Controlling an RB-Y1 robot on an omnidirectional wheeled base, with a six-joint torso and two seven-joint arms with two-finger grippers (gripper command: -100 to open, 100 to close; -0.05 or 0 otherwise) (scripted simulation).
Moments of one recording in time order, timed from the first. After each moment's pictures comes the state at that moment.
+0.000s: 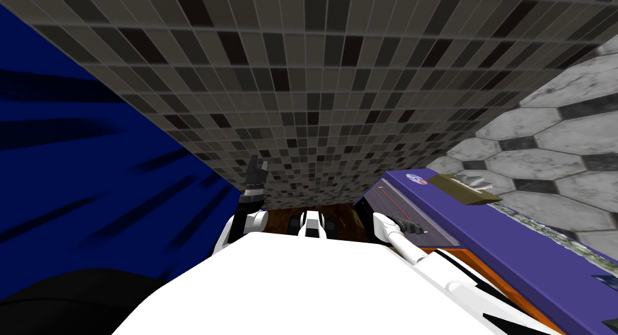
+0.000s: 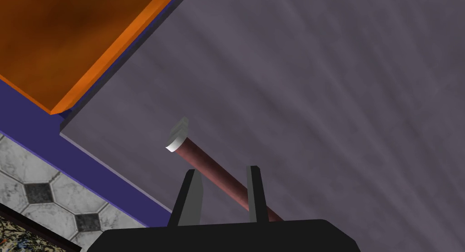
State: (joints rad) left arm 0.54 0.05 -0.01 -2.32 -0.07 -0.36 0.02; right arm -0.13 -0.54 0.47 -0.64 0.81 1.16 0.06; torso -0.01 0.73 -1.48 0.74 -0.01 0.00
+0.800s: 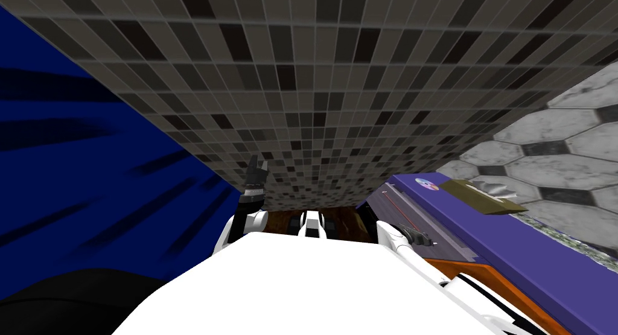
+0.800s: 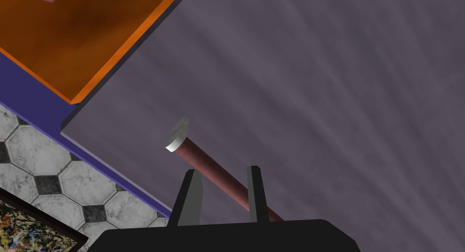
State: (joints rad) left arm 0.54 0.05 -0.01 -2.32 -0.07 -0.36 0.02; right arm 0.01 -0.58 0.48 -0.81 0.80 1.23 0.05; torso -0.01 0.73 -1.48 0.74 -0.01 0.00
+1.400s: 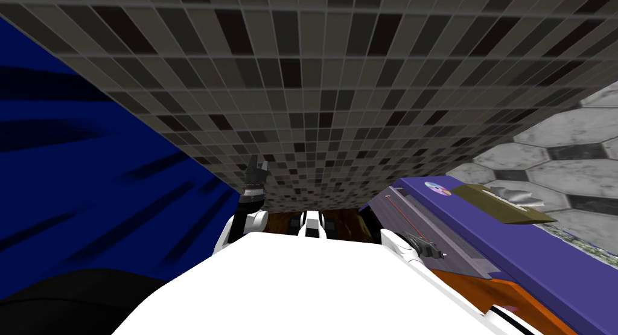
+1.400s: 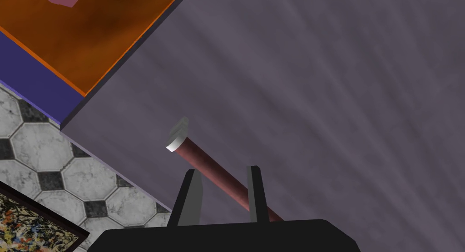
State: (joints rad) left arm 0.54 0.05 -0.01 -2.32 -0.07 -0.36 0.02; right arm 0.15 -0.63 0.49 -0.99 0.78 1.29 0.04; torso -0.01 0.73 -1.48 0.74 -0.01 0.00
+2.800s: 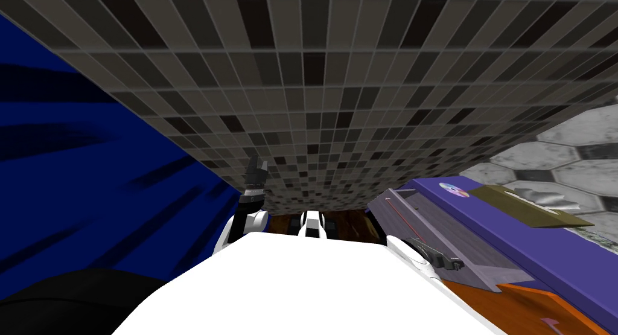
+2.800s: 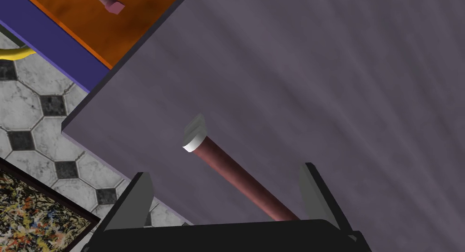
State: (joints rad) left arm 0.54 0.05 -0.01 -2.32 -0.07 -0.36 0.02; right arm 0.30 -0.71 0.48 -1.24 0.75 1.37 0.08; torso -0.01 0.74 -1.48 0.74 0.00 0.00
